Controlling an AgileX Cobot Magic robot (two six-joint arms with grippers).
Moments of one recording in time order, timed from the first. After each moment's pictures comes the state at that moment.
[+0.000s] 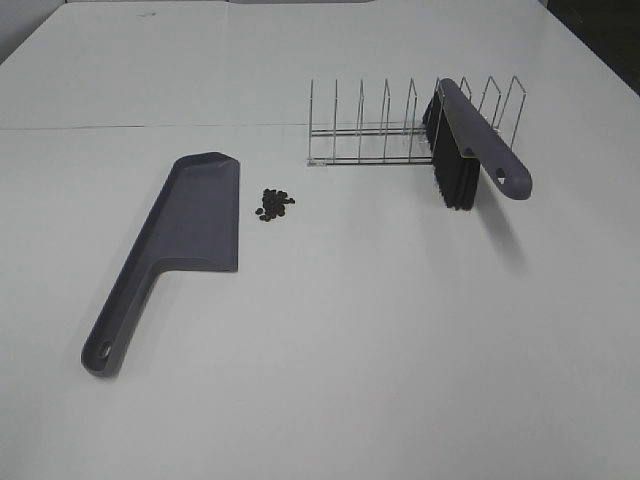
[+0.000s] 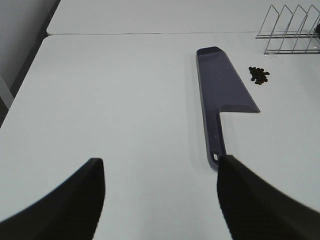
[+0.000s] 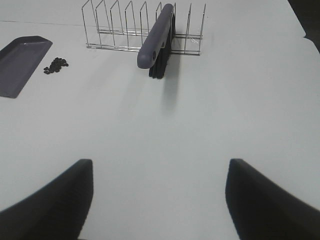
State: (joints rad) left arm -0.01 0.00 -0.50 -0.05 1.06 -0.01; right arm -0.01 0.00 -0.50 0.14 1.06 -0.11
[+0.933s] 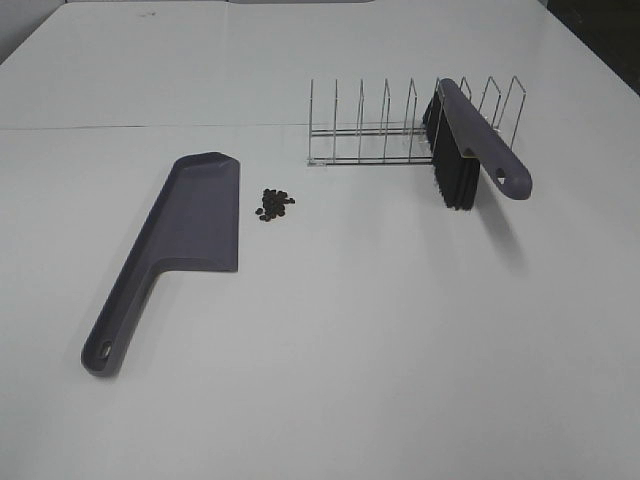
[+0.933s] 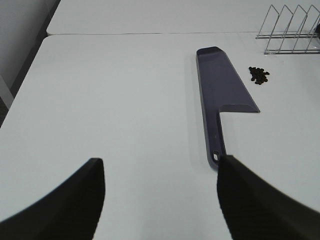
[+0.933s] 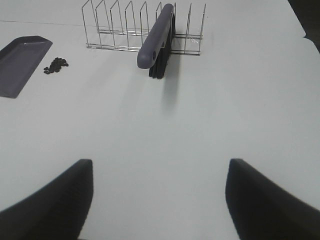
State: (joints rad) left arm -0.01 0.00 -0.50 -0.05 1.06 -0.01; right arm -0.01 0.00 -0.50 0.14 1.06 -0.11
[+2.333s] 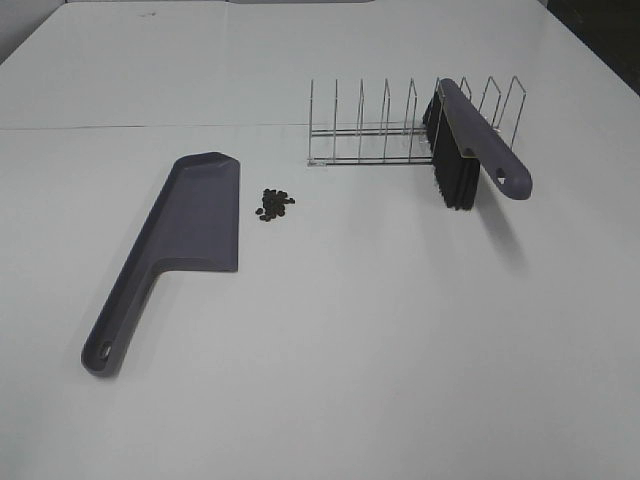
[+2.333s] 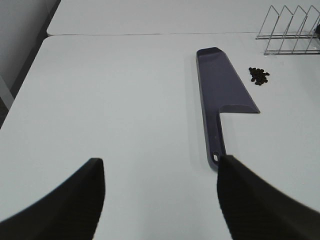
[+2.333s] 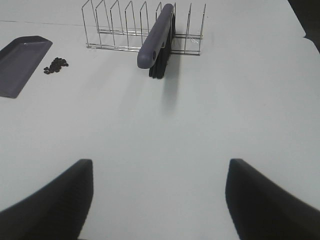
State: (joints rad) left arm -0.01 0.02 -0.51 -0.05 1.04 -0.01; right arm -0.01 0.00 -0.50 0.14 1.06 -0.11
